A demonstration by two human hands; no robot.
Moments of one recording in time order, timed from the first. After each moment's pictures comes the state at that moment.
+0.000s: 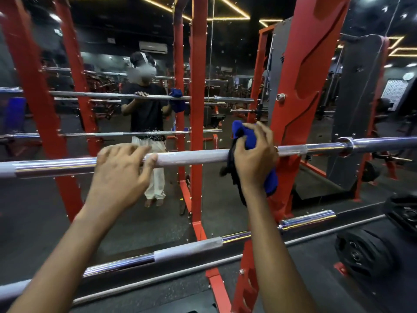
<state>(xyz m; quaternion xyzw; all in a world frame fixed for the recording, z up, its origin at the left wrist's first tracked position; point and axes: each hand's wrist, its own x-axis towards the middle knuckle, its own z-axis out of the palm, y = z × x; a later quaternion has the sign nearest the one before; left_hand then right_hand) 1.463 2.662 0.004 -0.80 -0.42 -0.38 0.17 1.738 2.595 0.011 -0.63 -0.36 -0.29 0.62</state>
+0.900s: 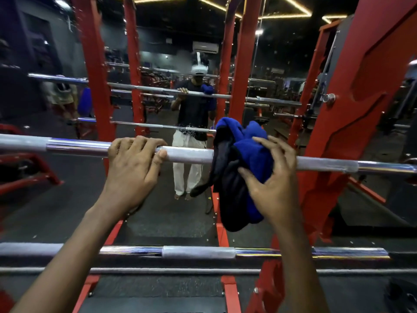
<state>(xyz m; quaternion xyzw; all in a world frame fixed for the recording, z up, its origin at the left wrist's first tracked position) 1.463 2.657 -0.014 -0.75 -0.46 -0.44 0.20 1.732 2.562 -0.010 -0.52 -0.60 -0.11 0.60</state>
